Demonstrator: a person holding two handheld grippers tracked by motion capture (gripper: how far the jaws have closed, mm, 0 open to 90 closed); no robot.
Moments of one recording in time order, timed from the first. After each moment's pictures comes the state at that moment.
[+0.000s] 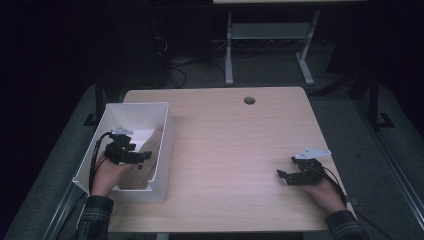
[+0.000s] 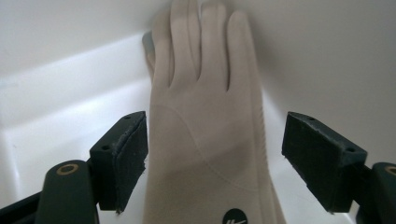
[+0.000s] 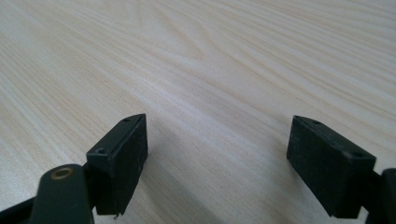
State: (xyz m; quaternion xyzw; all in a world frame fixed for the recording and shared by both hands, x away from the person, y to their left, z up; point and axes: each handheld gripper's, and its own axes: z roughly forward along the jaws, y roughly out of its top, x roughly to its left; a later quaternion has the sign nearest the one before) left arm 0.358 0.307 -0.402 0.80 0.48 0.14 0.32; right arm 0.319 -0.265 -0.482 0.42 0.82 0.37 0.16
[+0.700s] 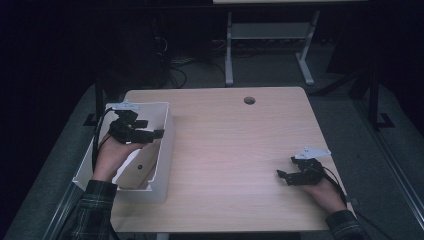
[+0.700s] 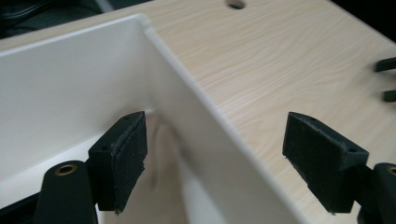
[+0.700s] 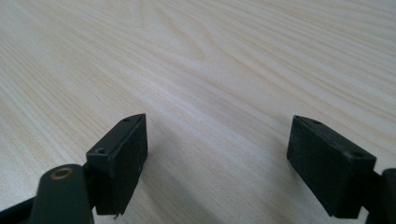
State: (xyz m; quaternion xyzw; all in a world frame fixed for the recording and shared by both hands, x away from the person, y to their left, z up) left arm 0.363 0.253 -0.316 0.81 0.42 0.13 0.40; right arm 0.320 -0.265 -0.482 0.41 0.82 0.37 0.16
